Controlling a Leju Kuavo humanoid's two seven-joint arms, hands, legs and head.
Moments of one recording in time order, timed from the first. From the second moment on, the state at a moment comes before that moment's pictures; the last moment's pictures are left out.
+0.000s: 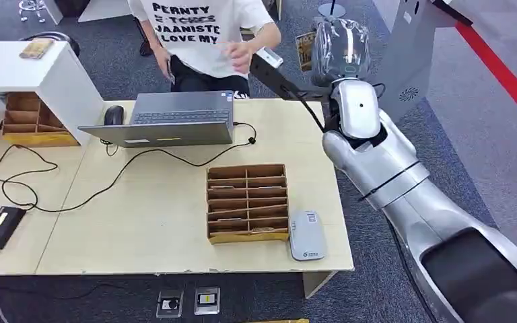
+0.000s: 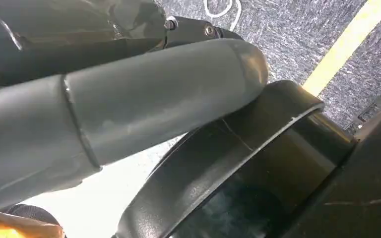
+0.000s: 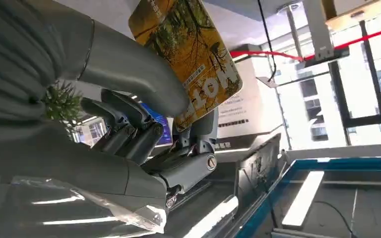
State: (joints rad) left arm -0.18 0.05 -1.46 -0.21 0.59 0.06 0.38; right arm -1.13 -0.05 0.80 -0.92 1.08 -0.38 0.46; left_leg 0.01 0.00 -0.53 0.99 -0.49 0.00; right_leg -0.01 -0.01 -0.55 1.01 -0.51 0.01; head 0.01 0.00
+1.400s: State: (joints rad) left arm -0.18 0.05 -1.48 -0.21 0.59 0.06 0.38; right arm -1.17 -0.12 0.83 -0.72 1.08 -0.36 0.57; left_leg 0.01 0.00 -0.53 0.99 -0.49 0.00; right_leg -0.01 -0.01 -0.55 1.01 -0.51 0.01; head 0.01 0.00
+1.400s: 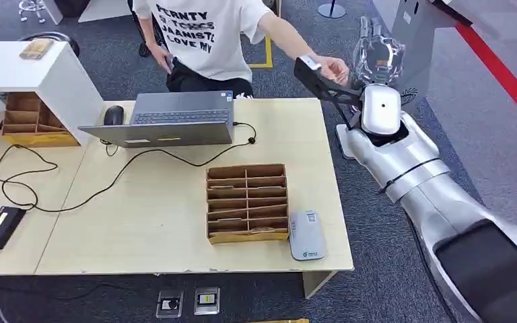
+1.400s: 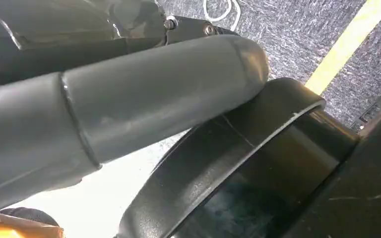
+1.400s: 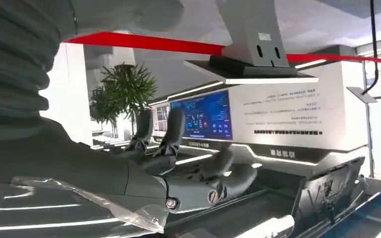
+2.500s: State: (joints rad) left arm -0.17 0.05 -1.48 -0.21 0.67 0.07 0.37; right arm -0.66 -0.13 0.76 -1.43 1.04 -0.70 0.33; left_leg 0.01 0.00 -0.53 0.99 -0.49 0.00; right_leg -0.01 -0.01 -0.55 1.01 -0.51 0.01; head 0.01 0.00
